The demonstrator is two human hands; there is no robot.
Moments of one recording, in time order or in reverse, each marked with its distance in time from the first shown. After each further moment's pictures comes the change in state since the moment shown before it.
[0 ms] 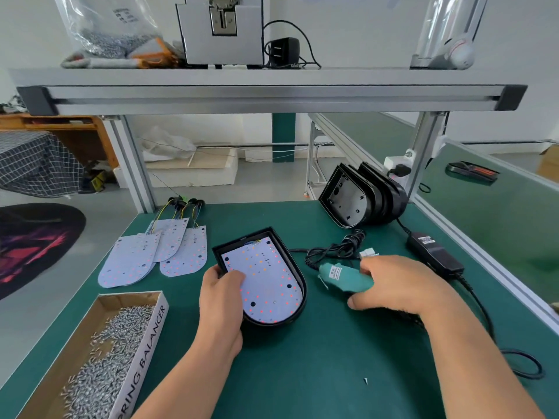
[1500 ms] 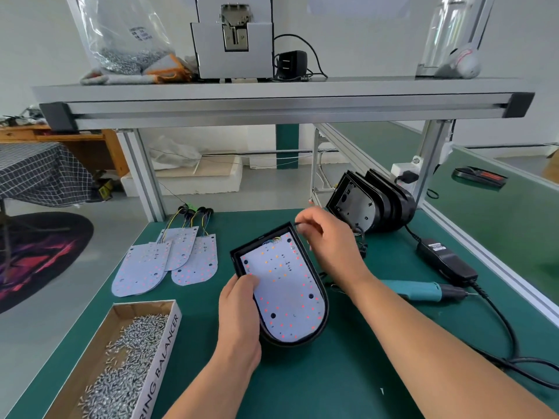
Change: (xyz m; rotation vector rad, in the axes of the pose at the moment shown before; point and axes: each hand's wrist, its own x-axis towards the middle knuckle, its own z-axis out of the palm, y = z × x) left_hand -0.005 -0.003 0.003 -0.118 -0.089 0.096; right_hand 0.075 -0.097 0.007 0.878 0.634 -0.404
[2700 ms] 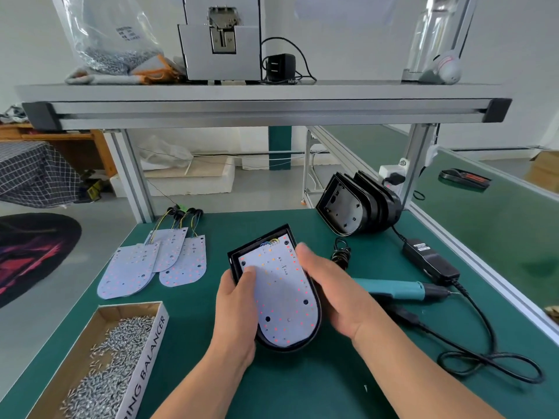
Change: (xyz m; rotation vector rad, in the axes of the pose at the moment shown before) left_hand -0.002 -0.004 0.013 0.073 -0.057 0.032; right_hand -0.063 -0.028 -0.016 0.787 -0.357 0.674
